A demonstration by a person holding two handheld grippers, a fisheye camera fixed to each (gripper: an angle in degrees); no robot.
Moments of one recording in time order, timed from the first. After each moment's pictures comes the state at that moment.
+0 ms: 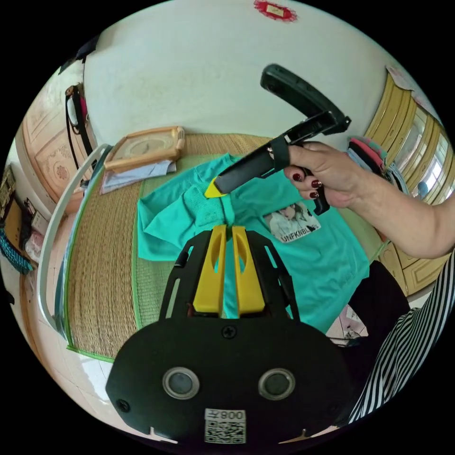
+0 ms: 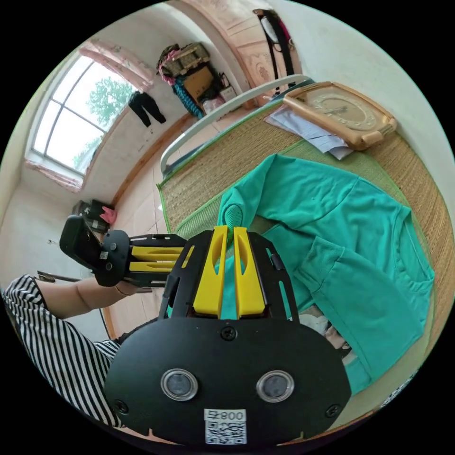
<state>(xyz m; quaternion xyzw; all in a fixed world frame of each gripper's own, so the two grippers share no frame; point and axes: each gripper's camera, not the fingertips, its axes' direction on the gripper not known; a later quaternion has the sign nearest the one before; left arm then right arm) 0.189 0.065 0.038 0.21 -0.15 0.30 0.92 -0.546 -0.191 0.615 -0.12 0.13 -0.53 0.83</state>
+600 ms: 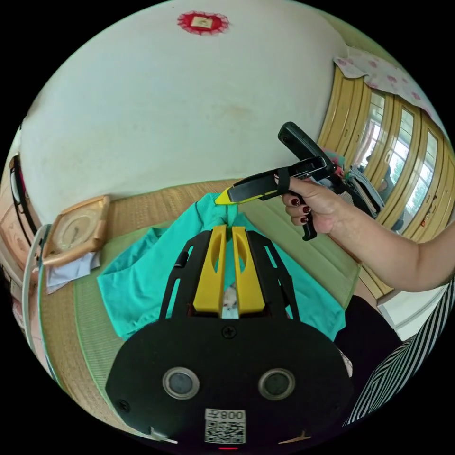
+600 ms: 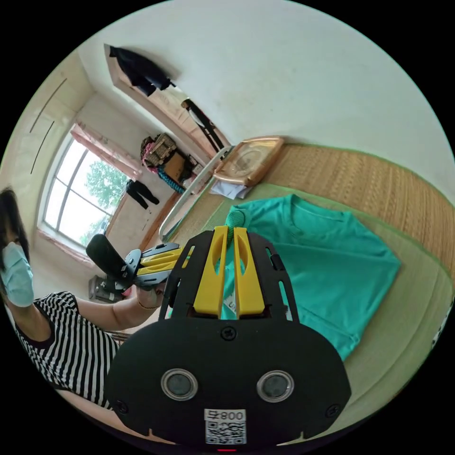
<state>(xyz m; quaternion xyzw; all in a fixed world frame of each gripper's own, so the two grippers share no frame) 0.318 -0.033 0.282 0.23 -0.05 0.43 0.87 -0.328 -0.316 0.319 0.05 0.03 -0.42 0.90</state>
